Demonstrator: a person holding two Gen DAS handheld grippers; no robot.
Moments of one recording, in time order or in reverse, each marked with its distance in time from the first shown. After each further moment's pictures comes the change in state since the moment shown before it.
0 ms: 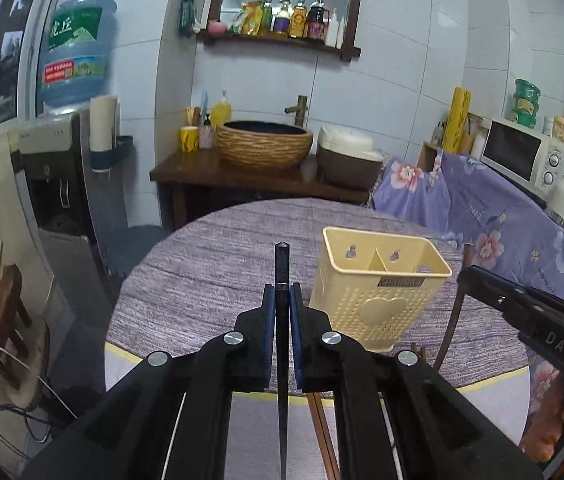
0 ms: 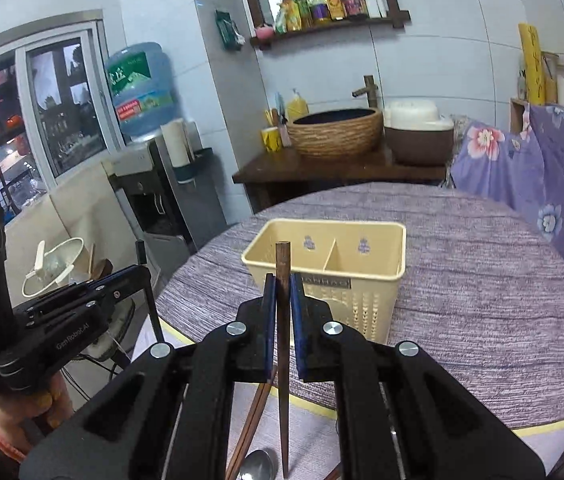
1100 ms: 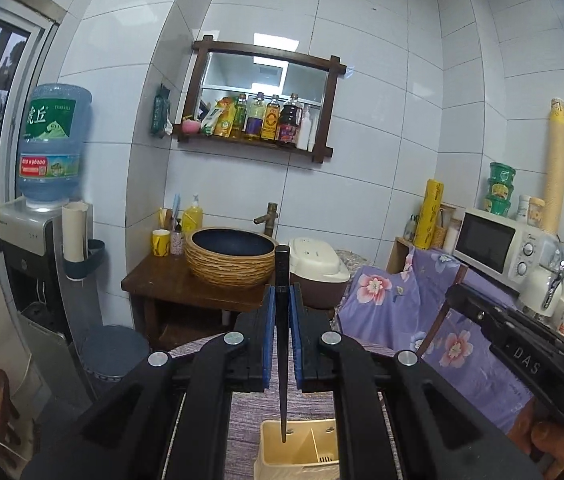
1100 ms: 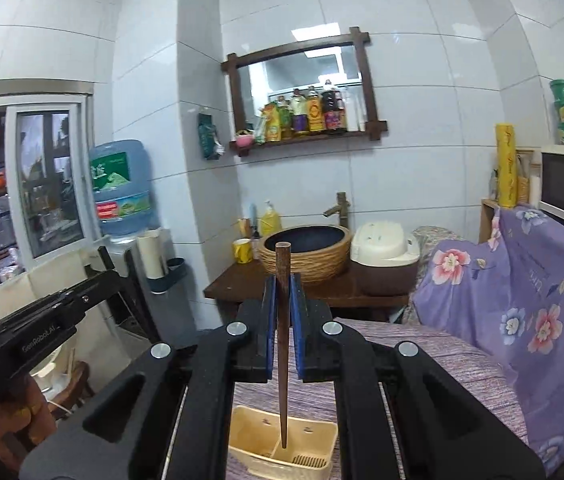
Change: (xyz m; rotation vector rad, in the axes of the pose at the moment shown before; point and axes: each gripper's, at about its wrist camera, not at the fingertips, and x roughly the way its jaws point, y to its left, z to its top) left arm -0.022 -0.048 0.141 -0.019 -0.290 -0.089; right arm -0.033 -0.016 0.149 -0.034 -0.290 -0.139
